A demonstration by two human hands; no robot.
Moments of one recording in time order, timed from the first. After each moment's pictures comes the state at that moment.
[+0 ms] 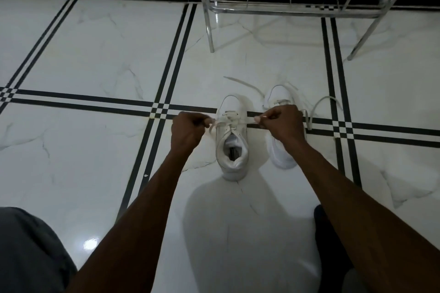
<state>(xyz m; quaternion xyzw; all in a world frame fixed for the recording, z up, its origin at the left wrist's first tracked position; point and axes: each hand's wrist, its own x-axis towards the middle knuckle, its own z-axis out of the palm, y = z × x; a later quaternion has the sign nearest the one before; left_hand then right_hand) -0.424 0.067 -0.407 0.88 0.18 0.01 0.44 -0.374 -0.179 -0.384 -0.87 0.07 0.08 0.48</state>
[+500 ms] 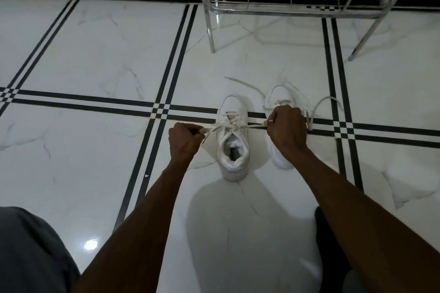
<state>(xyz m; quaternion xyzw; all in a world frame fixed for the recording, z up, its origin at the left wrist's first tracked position) -0.444 0.067 -0.420 0.87 0.26 0.02 0.42 -0.379 -0.180 -0.391 -0.97 0.01 0.01 0.24</state>
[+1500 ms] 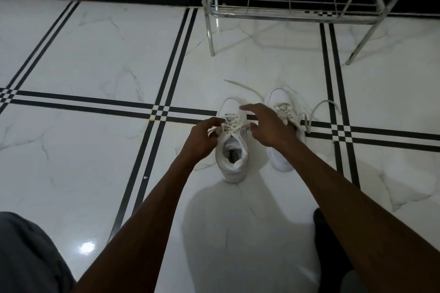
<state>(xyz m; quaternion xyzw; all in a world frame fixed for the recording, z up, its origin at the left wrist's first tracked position) -0.435 0.043 -0.406 0.88 0.09 -0.08 0.46 -0.372 -0.155 -0.376 -0.90 -0.14 0.16 0.37</state>
